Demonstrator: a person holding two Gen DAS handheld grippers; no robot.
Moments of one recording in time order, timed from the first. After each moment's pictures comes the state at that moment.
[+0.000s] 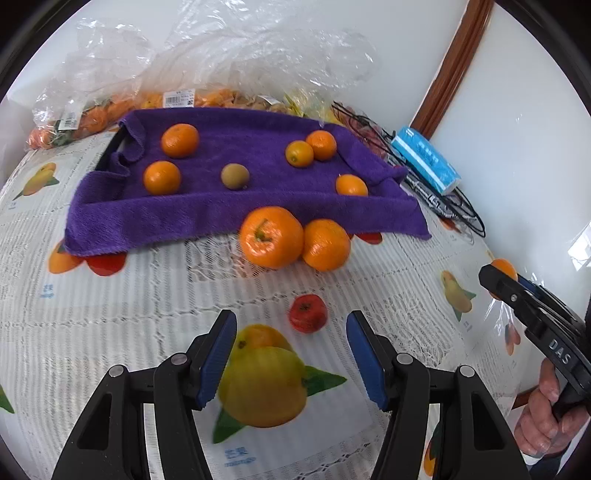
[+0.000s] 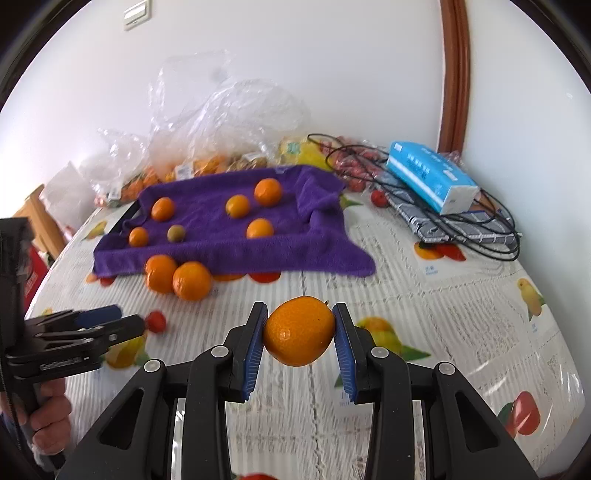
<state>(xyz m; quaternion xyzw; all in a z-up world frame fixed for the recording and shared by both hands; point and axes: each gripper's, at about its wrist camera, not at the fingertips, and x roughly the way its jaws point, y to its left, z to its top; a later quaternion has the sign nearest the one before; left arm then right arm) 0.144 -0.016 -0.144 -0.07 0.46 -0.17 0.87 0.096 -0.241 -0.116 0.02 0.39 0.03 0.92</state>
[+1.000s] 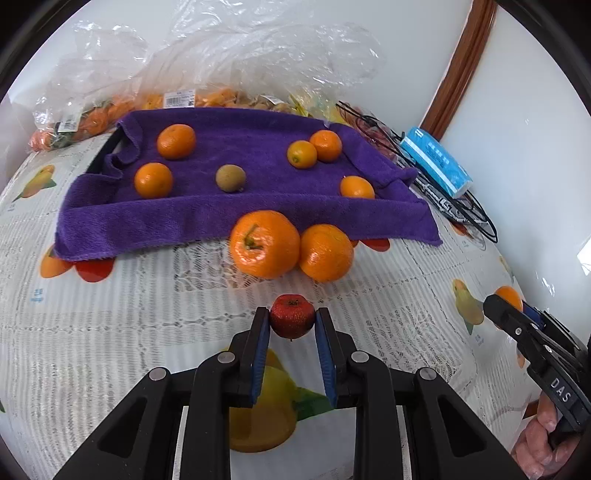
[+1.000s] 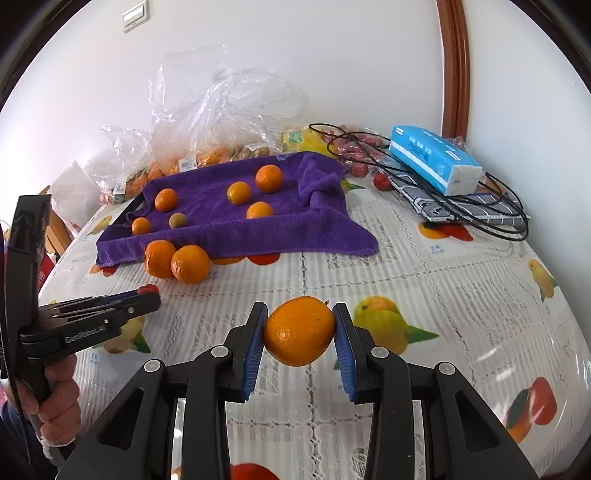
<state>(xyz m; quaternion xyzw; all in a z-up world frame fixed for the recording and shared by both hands) 0.150 -0.025 -0.148 -0.07 0.45 -0.14 0.88 0.093 -0.250 -0.134 0.03 0.39 0.05 0.92</state>
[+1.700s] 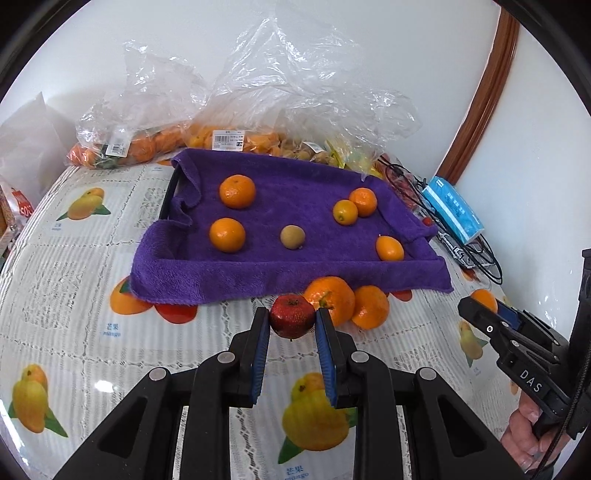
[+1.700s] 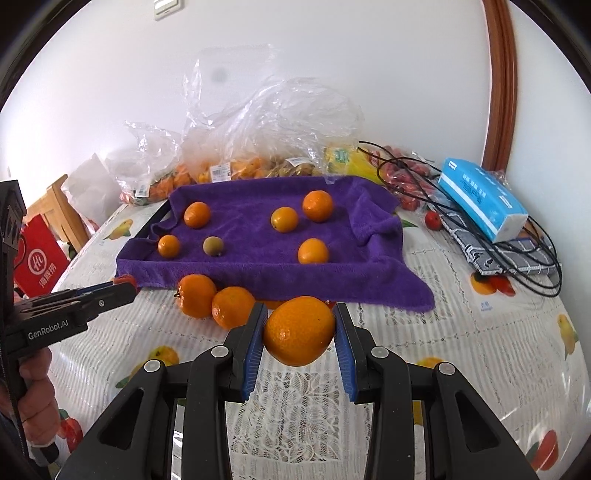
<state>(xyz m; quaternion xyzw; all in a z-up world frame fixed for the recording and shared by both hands) 0.158 0.027 -0.110 -0.09 0.41 -0.11 0.90 0.135 -0.202 -0.113 0.00 0.38 0.09 0.92</state>
